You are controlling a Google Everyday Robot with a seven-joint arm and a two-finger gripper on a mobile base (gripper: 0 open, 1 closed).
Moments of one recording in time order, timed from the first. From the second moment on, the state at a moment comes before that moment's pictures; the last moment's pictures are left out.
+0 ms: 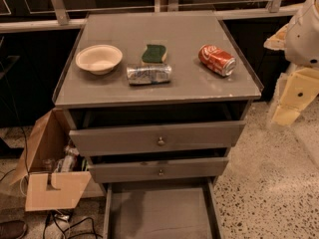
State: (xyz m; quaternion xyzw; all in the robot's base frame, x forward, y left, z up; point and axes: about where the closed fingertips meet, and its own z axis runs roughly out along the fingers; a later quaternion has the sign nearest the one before) arm 0.438 -0.215 0.981 -0.60 0.78 -0.04 0.17
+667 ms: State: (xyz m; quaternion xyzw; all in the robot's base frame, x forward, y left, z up) arm 0.438 -0.215 0.981 -0.60 0.78 -0.04 0.17
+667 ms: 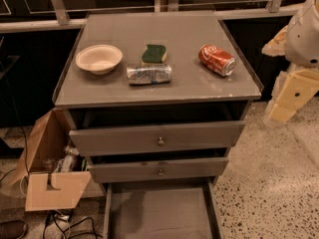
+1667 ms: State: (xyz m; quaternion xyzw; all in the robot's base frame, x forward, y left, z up) arm 0.437 -0.215 0.972 -0.60 0.78 -0.03 0.17
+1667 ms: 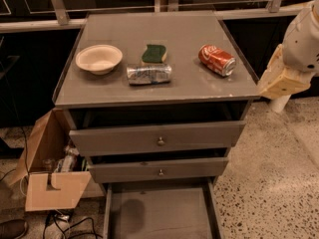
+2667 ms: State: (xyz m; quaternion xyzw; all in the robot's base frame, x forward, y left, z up) arm 0.354 -0.227 0.820 -0.51 0.85 0.05 0.12
